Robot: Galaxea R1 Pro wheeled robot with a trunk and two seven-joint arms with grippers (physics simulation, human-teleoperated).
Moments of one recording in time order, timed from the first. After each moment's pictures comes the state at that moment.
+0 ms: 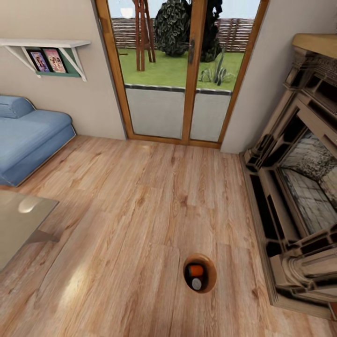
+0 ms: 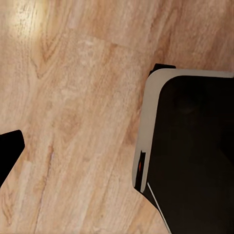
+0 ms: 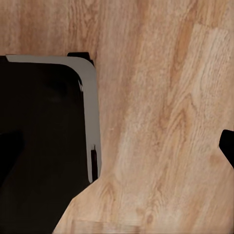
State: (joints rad) left arm -0.11 0.19 0.09 -0.05 0.14 -0.48 -0.18; right arm -0.05 -0.18 -0.29 -0.27 0.14 -0.27 0.23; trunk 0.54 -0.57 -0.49
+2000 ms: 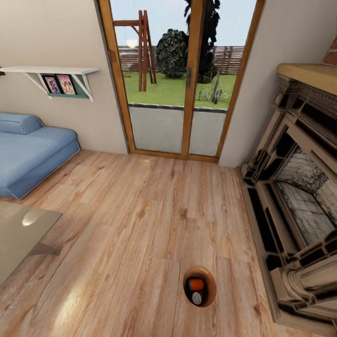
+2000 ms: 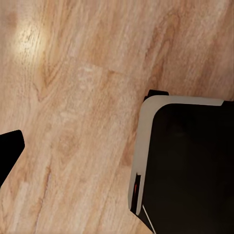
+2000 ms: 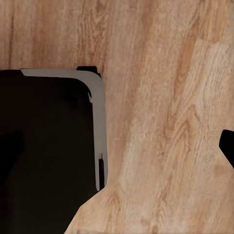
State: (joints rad) left arm -0.11 0.18 0.09 -0.05 0.14 -0.48 -0.18; right arm -0.05 -0.17 -0.28 -0.24 0.14 -0.26 0.23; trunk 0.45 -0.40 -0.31
